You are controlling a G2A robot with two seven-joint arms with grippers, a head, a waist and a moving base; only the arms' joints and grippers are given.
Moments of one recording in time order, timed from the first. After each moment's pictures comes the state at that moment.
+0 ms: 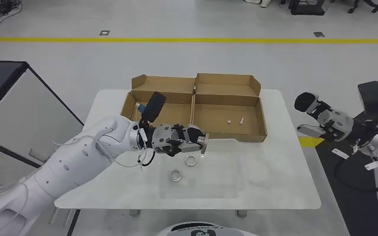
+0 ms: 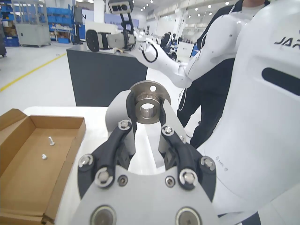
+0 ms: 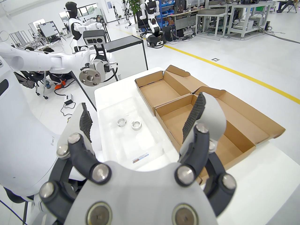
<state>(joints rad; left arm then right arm) 0.85 -0.75 -0.57 -1.77 0.28 -1.01 0.02 -1.67 -0.84 2.00 -1.94 0.22 -0.82 1.00</state>
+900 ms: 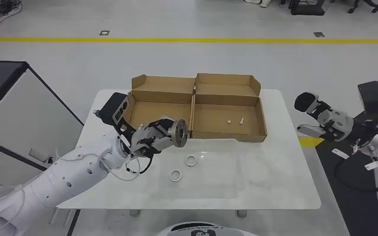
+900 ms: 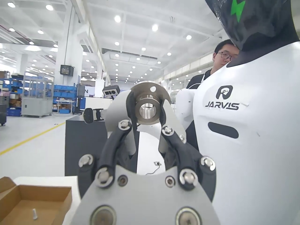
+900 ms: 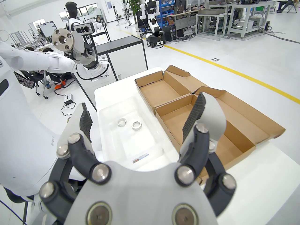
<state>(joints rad) 0.87 -0.69 -0.48 -1.83 0.61 -1.01 0.81 -1.67 -0.84 2.00 -1.94 0.22 -0.82 1.00</state>
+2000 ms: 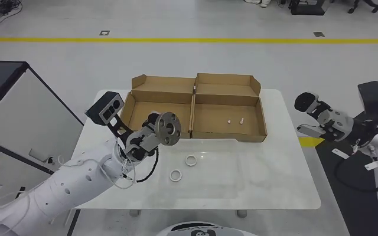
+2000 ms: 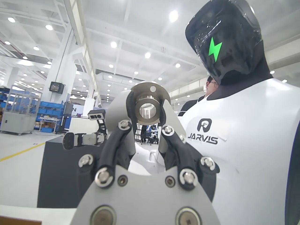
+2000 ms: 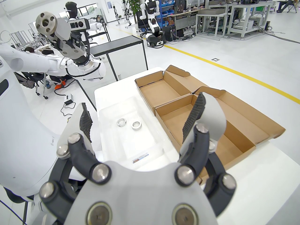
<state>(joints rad) 0.96 -0.72 -0.56 -1.97 0.44 -1.01 0.81 -1.67 -0.84 2.00 -1.94 0.22 -0.82 1.00</state>
